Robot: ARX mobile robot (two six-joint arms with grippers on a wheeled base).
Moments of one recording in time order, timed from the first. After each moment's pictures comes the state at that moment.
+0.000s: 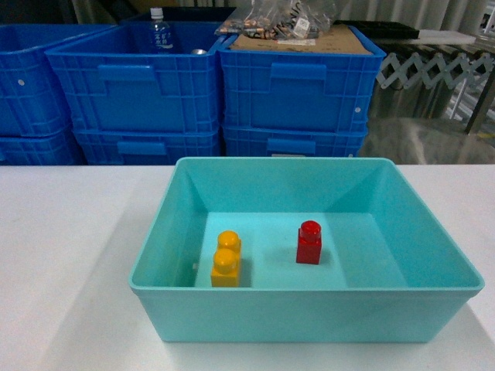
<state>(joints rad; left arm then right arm) 0.00 0.01 0.02 0.00 0.00 0.00 0.00 0.00 0.01 0.00 0.00 0.00</state>
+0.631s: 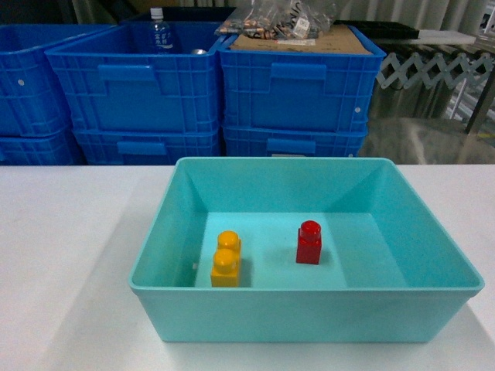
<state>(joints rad) 0.00 0.01 0.02 0.00 0.00 0.00 0.00 0.00 0.01 0.00 0.00 0.00</state>
